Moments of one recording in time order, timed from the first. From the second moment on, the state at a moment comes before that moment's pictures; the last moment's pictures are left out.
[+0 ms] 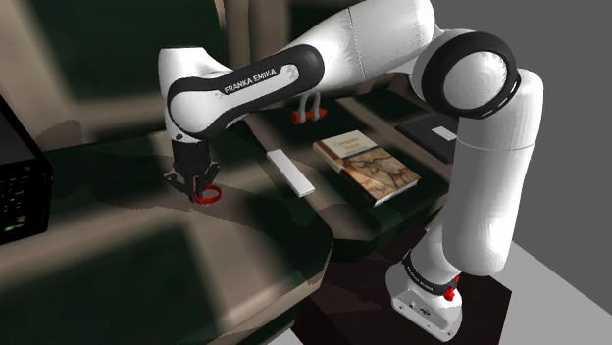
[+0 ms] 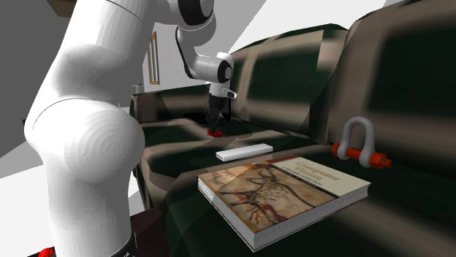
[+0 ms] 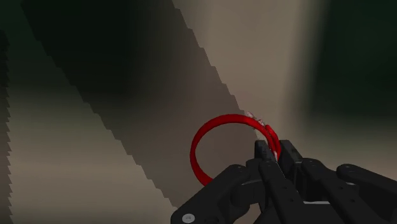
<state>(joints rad) 0.19 0.40 0.40 -1.75 0.05 2.08 0.60</state>
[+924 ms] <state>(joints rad) 0.18 0.34 0.41 -1.65 0.07 1.93 0.61</state>
